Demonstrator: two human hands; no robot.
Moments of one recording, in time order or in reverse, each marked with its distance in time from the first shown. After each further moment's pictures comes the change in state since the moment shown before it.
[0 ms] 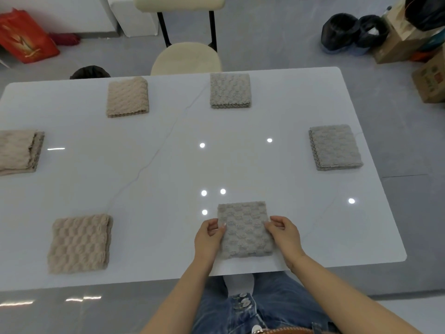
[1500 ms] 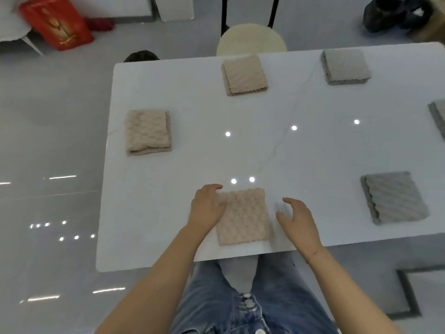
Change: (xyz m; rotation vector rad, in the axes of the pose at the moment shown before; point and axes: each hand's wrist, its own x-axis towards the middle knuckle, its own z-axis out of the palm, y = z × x) left_hand 0.092 0.005 -0.453 0.726 -0.158 0.400; right_hand -0.183 -0.054 0.387 -0.524 0.059 -0.280
